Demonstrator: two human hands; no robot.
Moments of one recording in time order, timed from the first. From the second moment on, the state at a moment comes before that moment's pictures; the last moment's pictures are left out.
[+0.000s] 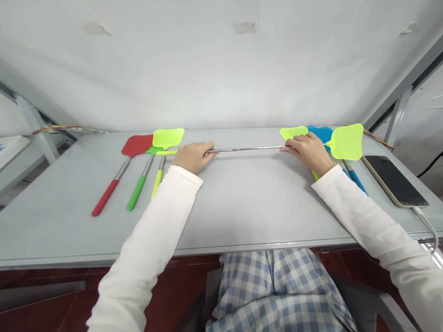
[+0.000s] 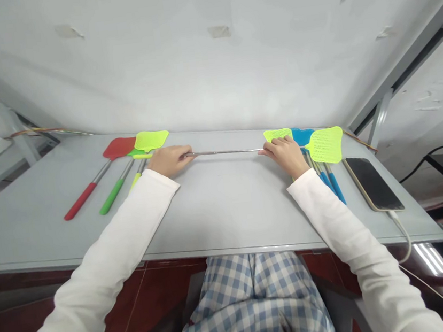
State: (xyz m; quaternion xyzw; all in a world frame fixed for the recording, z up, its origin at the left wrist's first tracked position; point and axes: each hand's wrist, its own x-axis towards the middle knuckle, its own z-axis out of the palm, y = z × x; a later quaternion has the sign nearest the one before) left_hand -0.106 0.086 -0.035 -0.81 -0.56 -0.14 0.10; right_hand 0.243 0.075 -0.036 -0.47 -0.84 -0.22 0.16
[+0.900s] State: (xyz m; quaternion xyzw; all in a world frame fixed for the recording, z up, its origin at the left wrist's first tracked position) left_hand -0.081 0.067 -0.026 -0.74 -0.64 -0.12 0.12; right_hand 0.225 0.060 -0.012 -0.67 -0.68 -0.23 0.19
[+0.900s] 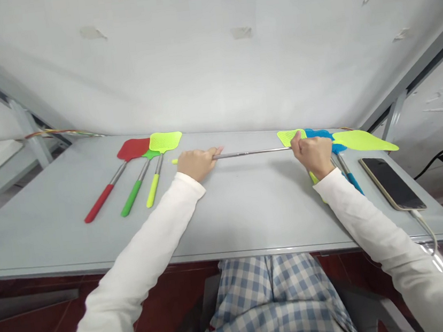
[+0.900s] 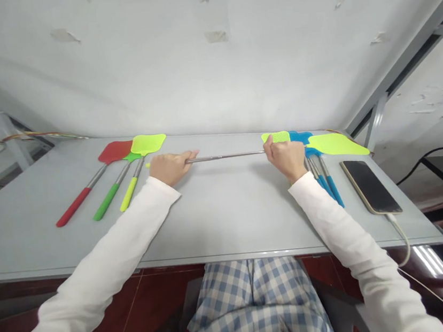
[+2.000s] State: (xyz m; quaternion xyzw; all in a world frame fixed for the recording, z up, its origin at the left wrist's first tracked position) left_hand -0.082 0.070 -0.037 -0.72 -0.68 -0.09 0.11; right_hand 0.204 0.056 -0.029 -0.51 -0.82 -0.23 0.13
